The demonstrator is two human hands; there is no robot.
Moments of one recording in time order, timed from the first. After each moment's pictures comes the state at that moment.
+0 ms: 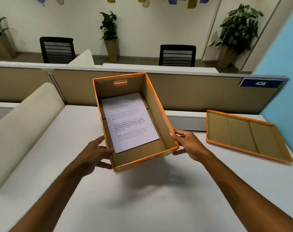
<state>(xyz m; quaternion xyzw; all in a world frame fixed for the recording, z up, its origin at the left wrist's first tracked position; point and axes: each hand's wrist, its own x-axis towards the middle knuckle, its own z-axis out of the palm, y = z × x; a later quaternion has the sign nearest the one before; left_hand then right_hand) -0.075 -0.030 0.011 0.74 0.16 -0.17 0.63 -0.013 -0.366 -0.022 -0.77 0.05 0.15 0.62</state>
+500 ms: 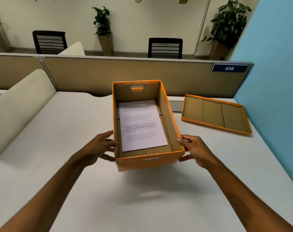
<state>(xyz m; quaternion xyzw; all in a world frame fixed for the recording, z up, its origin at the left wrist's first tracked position) -0.184 -0.139 -0.001 0.77 0.12 -0.22 0.58 -0.184 -0.485 -0.024 -0.78 0.11 0.13 0.60</state>
